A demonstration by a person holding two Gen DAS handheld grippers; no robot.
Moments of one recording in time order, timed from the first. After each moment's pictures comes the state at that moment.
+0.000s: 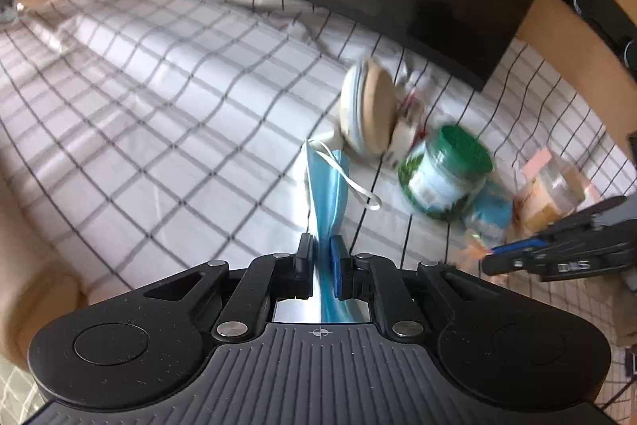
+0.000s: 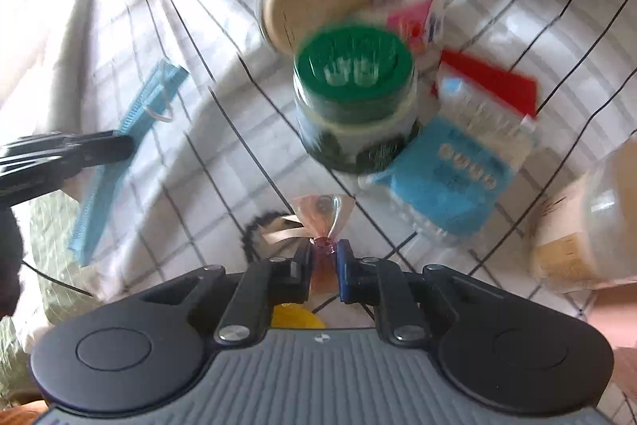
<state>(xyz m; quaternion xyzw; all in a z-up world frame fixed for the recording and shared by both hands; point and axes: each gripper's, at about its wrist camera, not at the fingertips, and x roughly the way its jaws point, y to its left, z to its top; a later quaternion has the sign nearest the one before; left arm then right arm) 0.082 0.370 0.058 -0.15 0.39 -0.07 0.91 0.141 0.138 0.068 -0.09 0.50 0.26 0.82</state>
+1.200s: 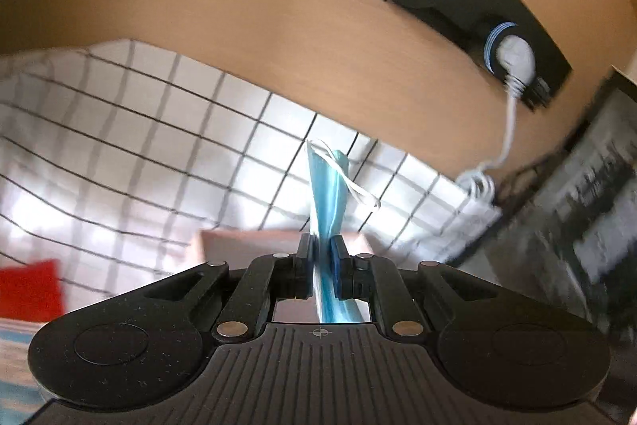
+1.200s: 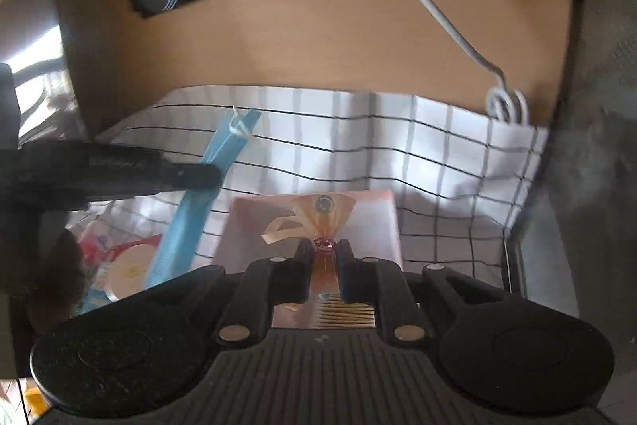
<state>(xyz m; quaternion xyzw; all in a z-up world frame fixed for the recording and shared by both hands) 0.245 -0.023 0.134 -0.14 0.35 -0.32 0.87 0.080 -0.197 0.119 0.09 0.29 -0.05 0.95</state>
